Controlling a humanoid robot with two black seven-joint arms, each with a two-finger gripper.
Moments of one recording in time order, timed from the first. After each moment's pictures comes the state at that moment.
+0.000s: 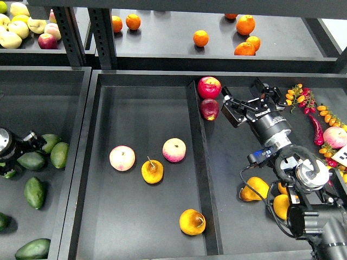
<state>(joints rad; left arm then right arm) -1.01 0.55 0.11 -0.52 0.21 -0.49 0.49 0.28 0.01 1.45 1.17 0.29 0.13 -0.38</state>
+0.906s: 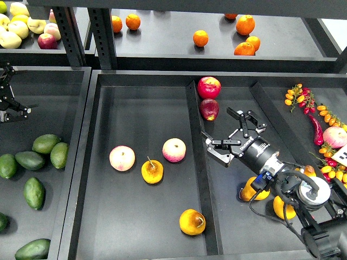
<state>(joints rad) -0.75 0.64 -0.60 -0.51 -0.40 -0.49 0.49 0.23 -0.24 1.15 1.23 0.28 0.19 -0.48</state>
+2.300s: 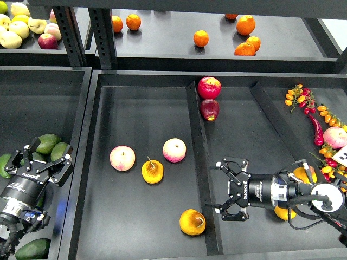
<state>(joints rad) 0.16 0.01 -1.59 -1.16 -0.42 -0.49 0.49 0.49 -0.57 0.46 1.22 0.17 0.40 -0.49</state>
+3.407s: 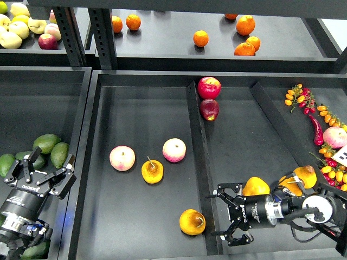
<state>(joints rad) 0.26 0.00 -1.57 -1.22 -0.42 -0.49 0.49 0.56 -0.52 0.25 1.12 0.16 0.42 -0.49</state>
